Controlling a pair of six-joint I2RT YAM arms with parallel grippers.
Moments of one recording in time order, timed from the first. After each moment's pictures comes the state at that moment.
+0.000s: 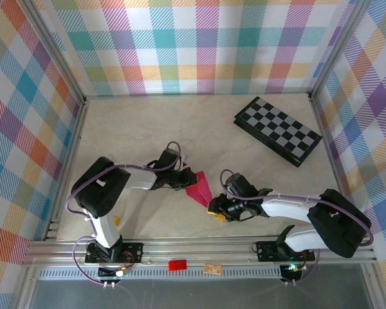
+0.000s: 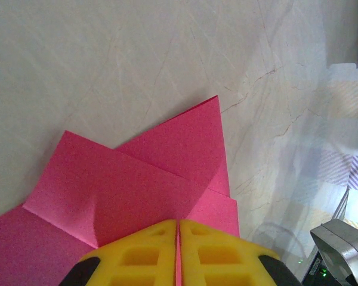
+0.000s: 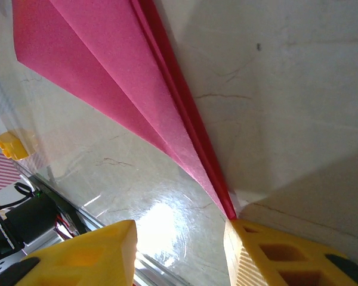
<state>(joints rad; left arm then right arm) -0.60 1.79 0.76 0.18 0.50 -0.84 0.80 1.32 0.41 -0.06 -0.48 1.14</state>
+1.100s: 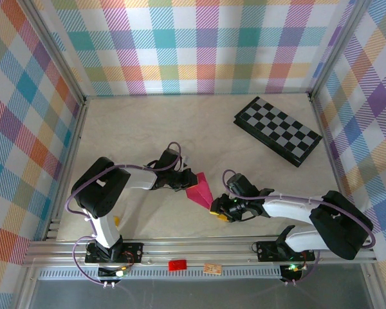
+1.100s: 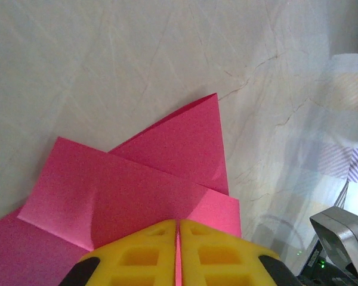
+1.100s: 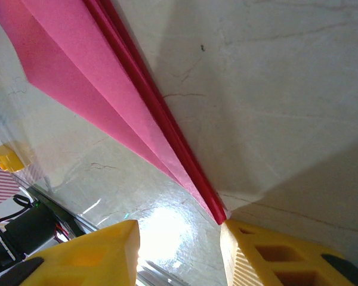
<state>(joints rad) -0.61 1.79 0.76 0.15 0.53 -0.83 0.80 1.31 0.41 -0.09 -0.47 1.18</state>
